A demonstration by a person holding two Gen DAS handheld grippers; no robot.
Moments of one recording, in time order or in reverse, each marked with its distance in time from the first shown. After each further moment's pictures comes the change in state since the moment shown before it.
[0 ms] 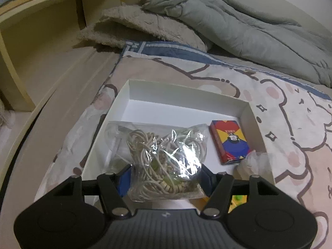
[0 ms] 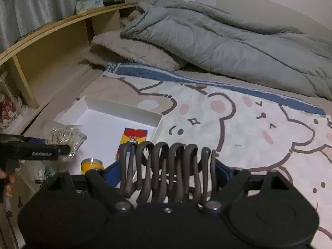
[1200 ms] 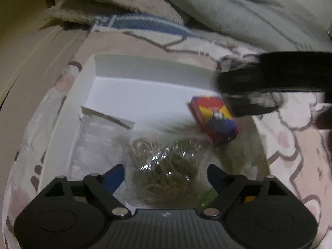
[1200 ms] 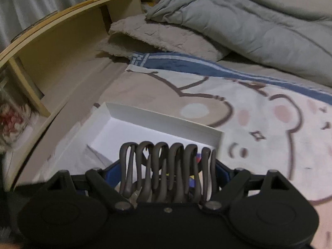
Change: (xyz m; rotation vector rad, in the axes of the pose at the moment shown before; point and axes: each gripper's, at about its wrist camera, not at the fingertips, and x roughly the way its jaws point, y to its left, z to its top) left arm 0.038 0.000 -0.001 0.036 0.122 -0.167; right arm 0.128 0.070 0.064 0.035 0.081 0.162
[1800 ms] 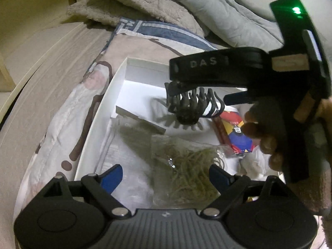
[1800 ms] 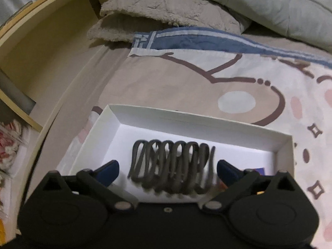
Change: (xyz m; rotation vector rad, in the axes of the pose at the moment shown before) left arm -0.013 0.037 -0.002 -0.087 -0.035 0.020; right arm 0.097 0.042 0.028 0.096 0.103 0.034
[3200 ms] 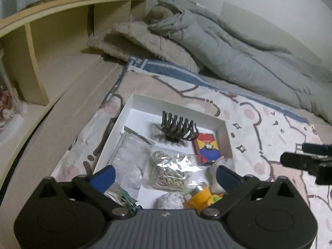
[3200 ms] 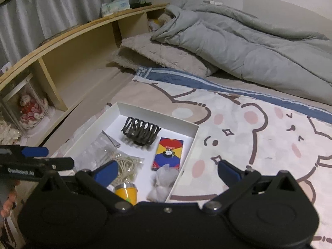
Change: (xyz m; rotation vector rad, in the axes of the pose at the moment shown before) left arm -0.129 -0.039 -0.028 -0.053 -0.176 0.049; right arm -0.229 -0.068 -0.095 -0.178 -0.187 -0.041
